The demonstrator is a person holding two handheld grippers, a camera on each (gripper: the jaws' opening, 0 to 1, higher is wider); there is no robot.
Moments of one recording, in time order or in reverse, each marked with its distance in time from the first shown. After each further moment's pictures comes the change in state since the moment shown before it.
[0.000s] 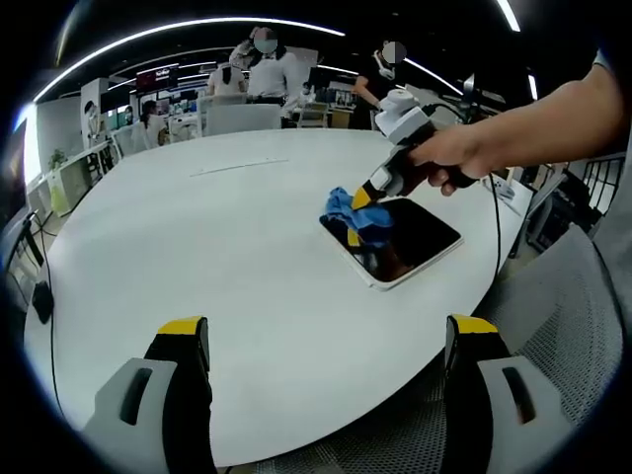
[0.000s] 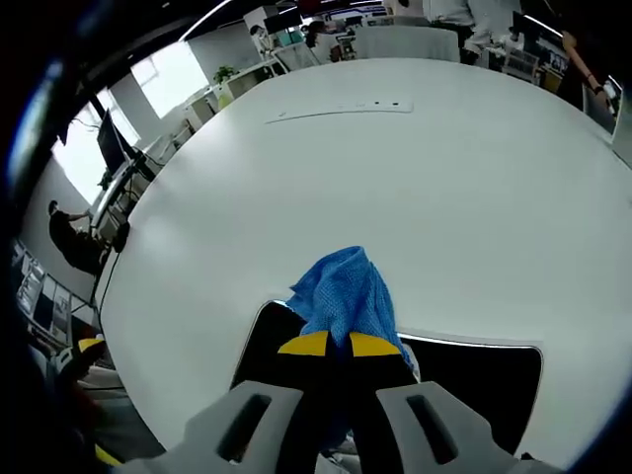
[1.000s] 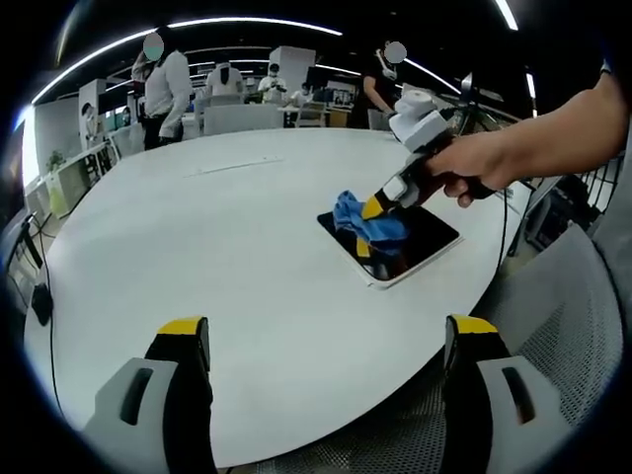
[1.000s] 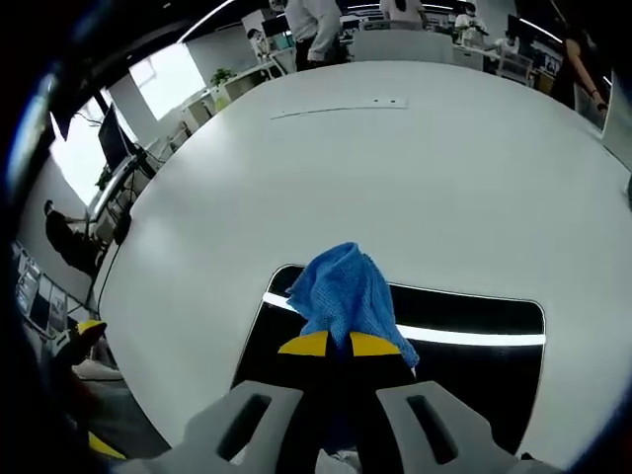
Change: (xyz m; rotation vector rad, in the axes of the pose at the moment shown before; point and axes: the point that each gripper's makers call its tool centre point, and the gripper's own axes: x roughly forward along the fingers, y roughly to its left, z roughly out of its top) left arm 0.001 -0.003 -0.001 0.011 0.000 -0.009; right arm -0.018 0.011 -0.031 0.023 -0.017 -0.020
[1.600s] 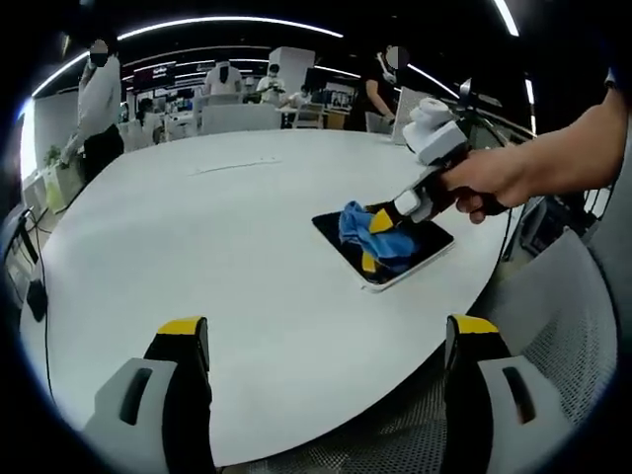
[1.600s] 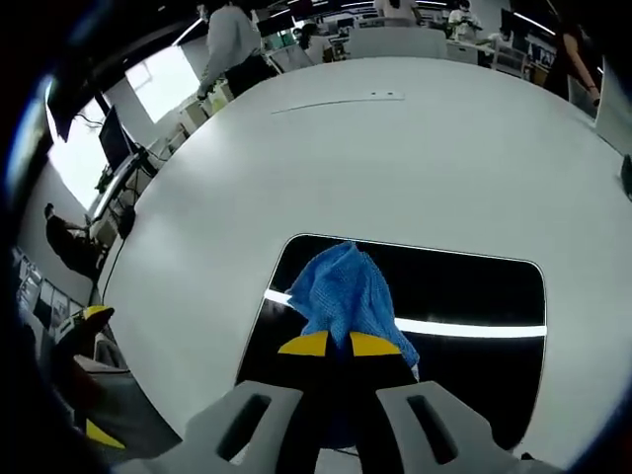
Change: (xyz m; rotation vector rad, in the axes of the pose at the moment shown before) left arm -0.002 -0.001 0.005 -0.020 -0.022 -0.002; right arm -0.015 0.011 -0.028 0.011 0.016 0.001
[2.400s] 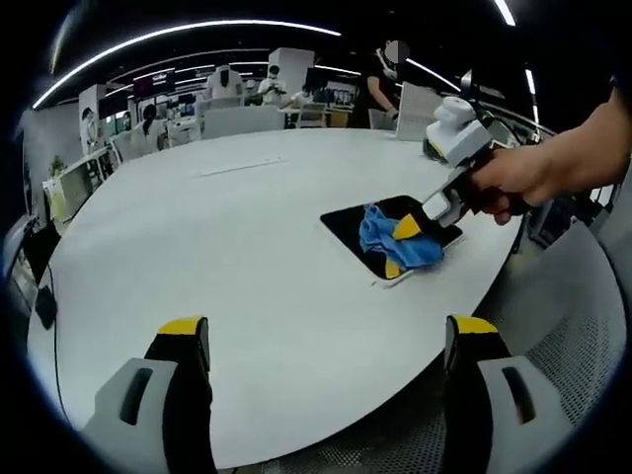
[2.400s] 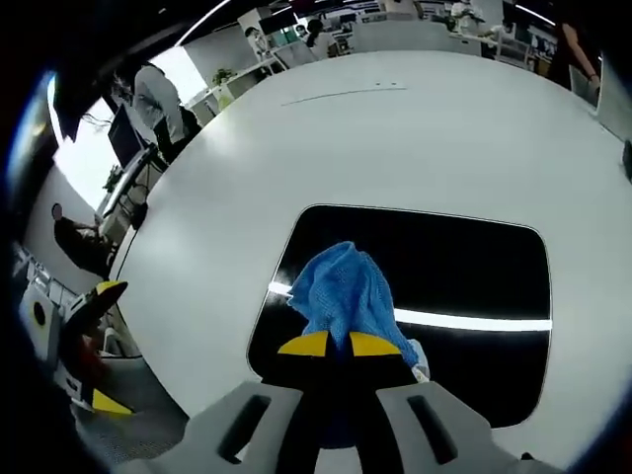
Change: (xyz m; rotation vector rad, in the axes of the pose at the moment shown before) left arm 0.001 0.006 -0.006 0.031 0.018 0.027; right arm -0.011 0.006 -0.020 0.008 0.009 0.047
